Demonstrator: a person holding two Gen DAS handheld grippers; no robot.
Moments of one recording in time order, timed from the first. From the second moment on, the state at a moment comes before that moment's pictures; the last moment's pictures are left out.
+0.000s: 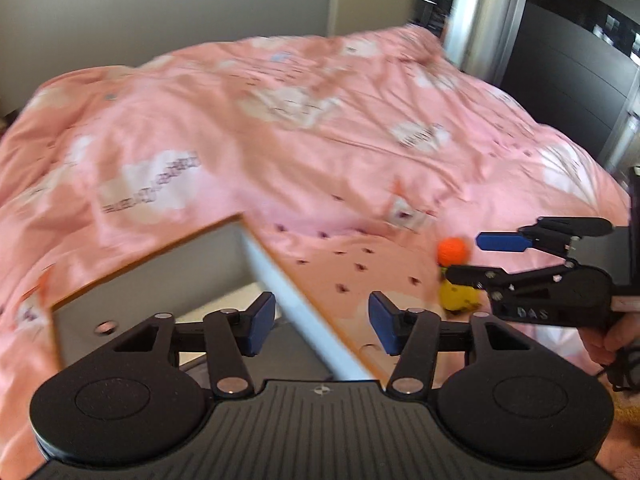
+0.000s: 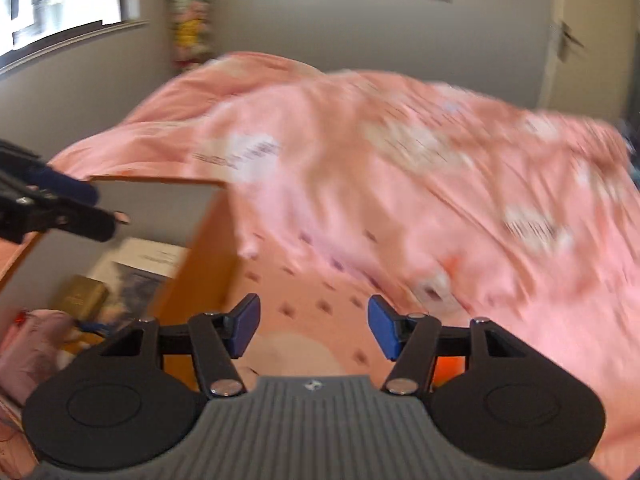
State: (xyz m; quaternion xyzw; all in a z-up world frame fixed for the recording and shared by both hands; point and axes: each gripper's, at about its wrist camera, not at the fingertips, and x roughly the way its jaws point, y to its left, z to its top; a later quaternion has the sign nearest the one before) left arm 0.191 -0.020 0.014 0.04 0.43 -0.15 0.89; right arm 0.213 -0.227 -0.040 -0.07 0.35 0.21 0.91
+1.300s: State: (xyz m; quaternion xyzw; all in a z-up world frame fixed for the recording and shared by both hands) left arm 0.317 -0.199 -0.116 0.05 0.51 -0.29 0.81; right arm 0.268 -0.308 -0.143 0.04 0.41 0.11 0.90
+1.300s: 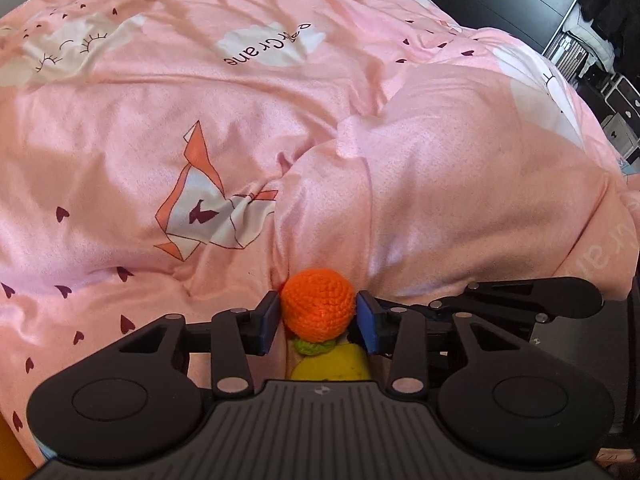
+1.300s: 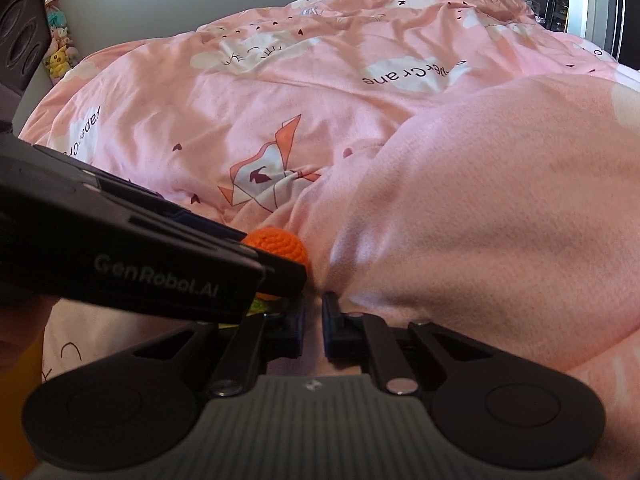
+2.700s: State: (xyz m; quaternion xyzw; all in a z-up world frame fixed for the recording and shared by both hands) left arm 0.180 -0.005 0.009 -0.02 0.42 -0.13 0.90; right arm 0.227 -0.242 -0.148 -0.16 0.39 0.19 0.89
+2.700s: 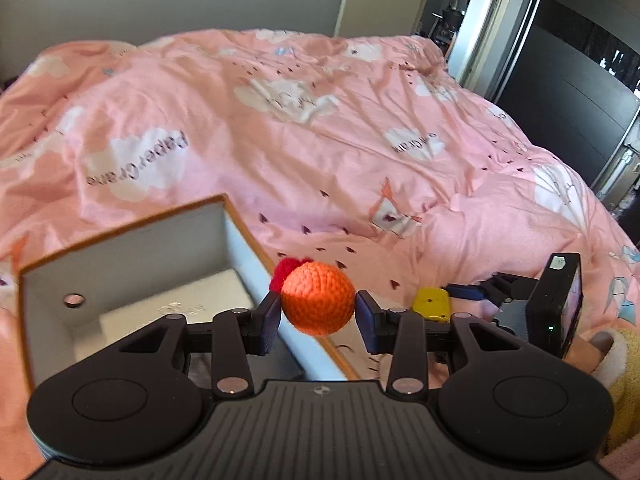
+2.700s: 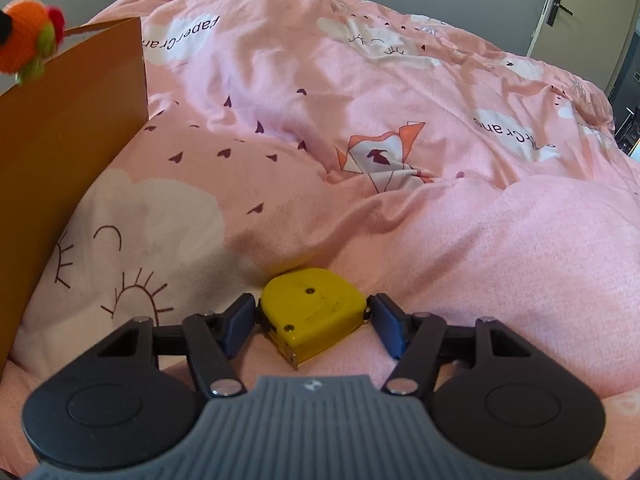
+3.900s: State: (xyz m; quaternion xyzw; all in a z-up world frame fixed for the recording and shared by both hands) left arm 0.204 0.084 -0.050 0.30 0.55 -0.17 0.76; right arm 0.209 -0.027 -0.015 -0.23 0.28 0.47 0.80
